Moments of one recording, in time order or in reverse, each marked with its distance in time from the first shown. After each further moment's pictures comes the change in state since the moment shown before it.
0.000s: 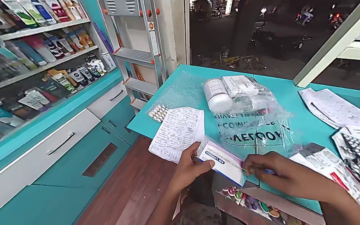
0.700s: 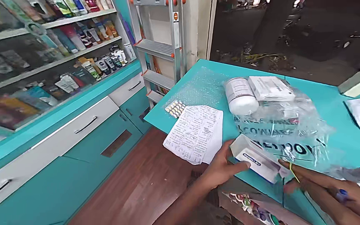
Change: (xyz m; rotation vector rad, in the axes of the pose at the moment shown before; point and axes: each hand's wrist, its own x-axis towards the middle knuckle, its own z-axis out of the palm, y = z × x) left_hand 0.031 -0.020 0.034 -0.089 -0.084 -0.096; right_hand -0.018 -0.022 0.016 0.129 0.473 0.216
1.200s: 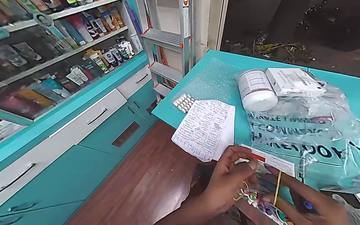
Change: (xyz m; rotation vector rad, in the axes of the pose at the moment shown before) left_hand -0.043 0.027 0.010 -0.466 0.076 0.108; right_hand -0.004 0.007 0.074 -0.170 0.082 -0.032
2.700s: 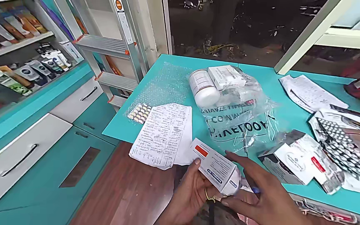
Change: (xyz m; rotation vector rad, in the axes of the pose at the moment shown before) left_hand -0.012 -0.015 -0.018 -0.357 0.014 -0.511; right_hand -0.013 -0.011 -0.011 -0.162 0.041 -0.005
